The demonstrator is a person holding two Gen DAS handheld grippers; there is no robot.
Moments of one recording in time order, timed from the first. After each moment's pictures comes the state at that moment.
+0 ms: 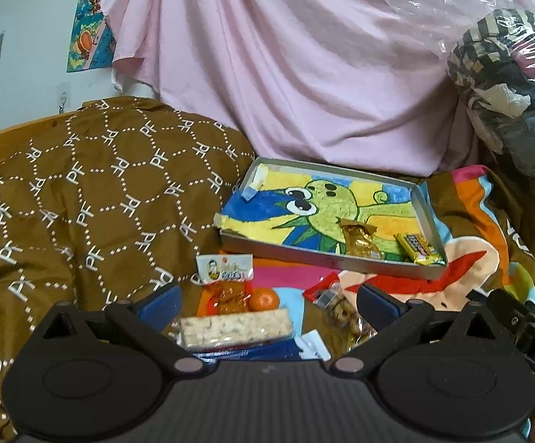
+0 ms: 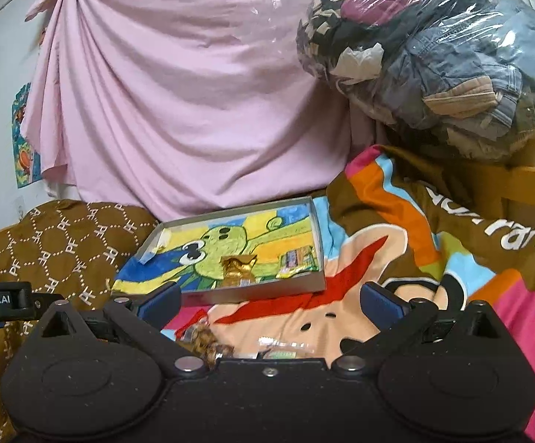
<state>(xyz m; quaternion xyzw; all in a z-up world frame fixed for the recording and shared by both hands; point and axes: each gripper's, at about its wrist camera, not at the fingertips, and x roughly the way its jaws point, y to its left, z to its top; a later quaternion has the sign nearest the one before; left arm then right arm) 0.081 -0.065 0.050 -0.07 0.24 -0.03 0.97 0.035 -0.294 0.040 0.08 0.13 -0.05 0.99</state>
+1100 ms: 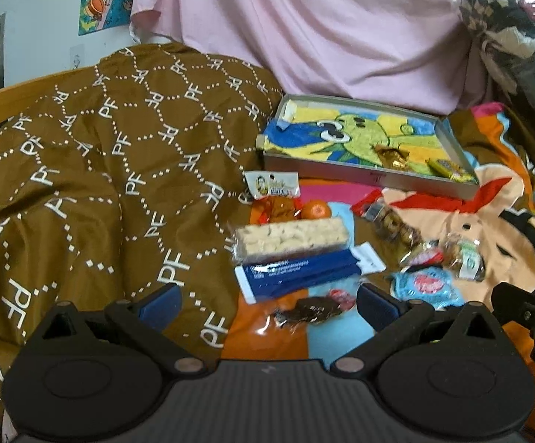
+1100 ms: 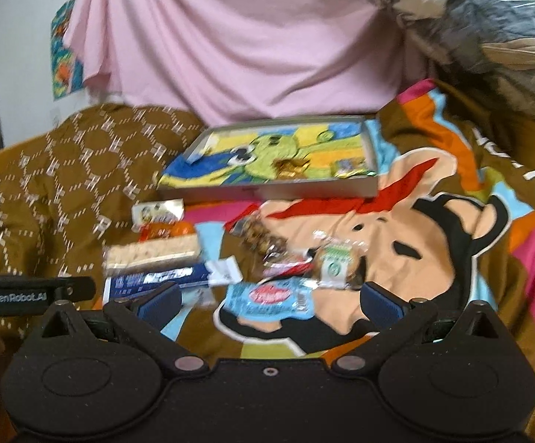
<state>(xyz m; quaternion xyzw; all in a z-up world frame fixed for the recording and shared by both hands) 0.052 -0.020 -0.012 -0.03 0.31 -0.03 0.95 0.016 -0.238 0.000 0.02 0.25 0.01 0.97</state>
